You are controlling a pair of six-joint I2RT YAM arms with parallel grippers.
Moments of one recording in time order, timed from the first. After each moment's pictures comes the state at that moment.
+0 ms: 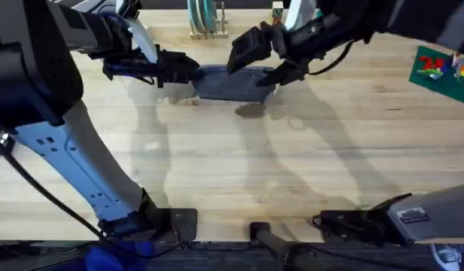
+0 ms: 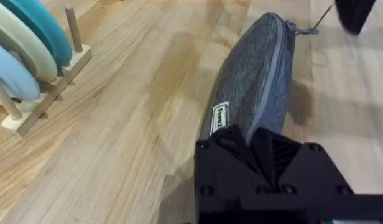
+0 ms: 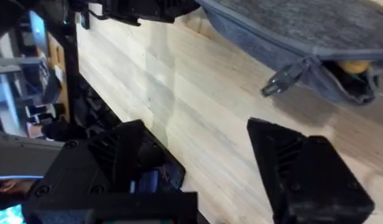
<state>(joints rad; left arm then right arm) 0.24 2.10 1.32 -0.82 1.23 1.35 0.39 1.67 1.35 -0.77 -0.73 0.39</state>
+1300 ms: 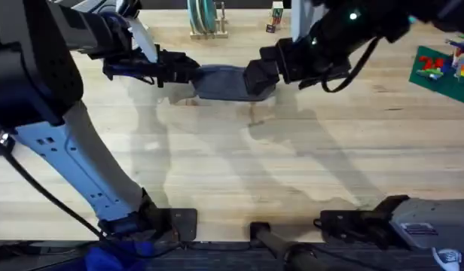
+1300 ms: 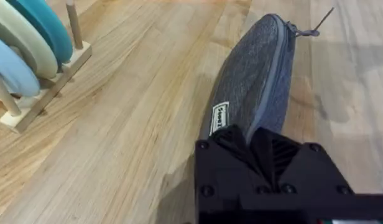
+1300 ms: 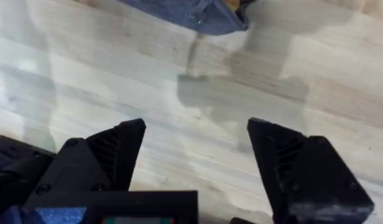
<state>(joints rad) 0.24 2.10 1.32 -0.81 1.23 1.32 0.62 1.54 1.51 -1.21 -0.02 0.41</state>
